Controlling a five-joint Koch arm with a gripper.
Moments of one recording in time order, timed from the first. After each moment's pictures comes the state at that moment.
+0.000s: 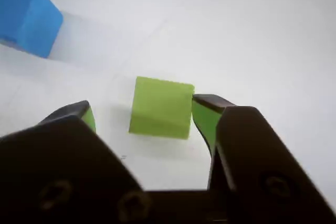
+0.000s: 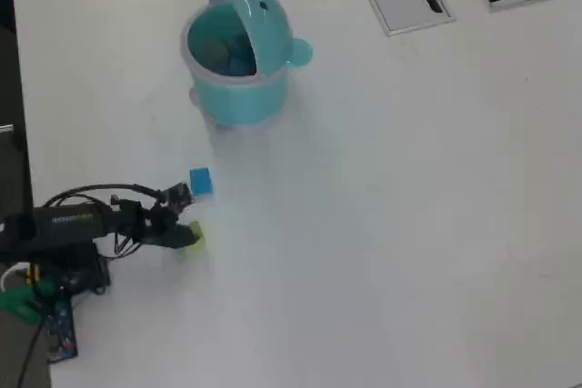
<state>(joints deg) -3.1 117.4 141.6 34.5 -100.9</state>
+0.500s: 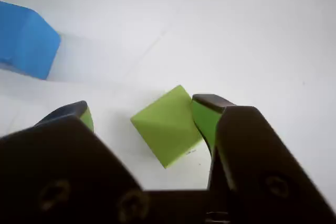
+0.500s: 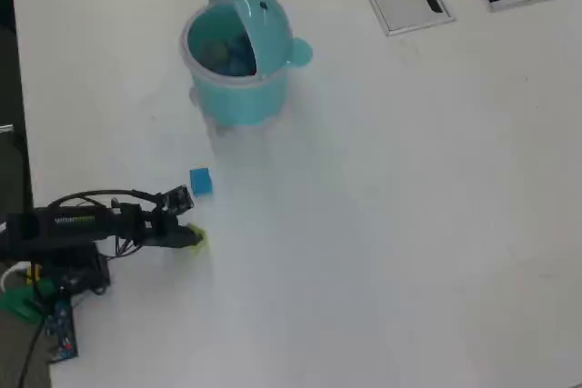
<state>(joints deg) -3.4 115.4 145.6 24.4 -96.3</state>
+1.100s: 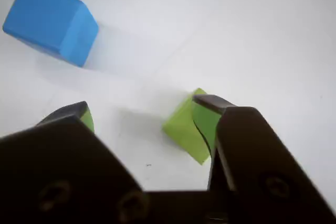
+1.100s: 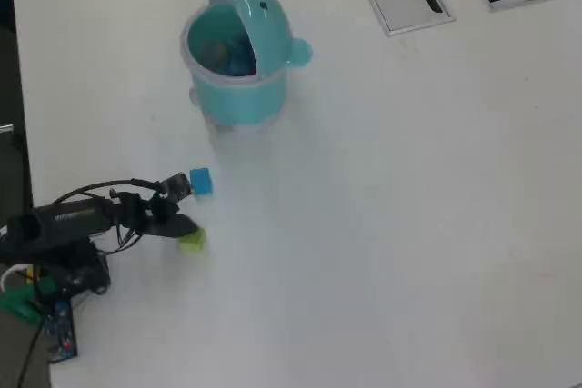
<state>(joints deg) -9.1 115.8 137.8 35.3 -96.8</state>
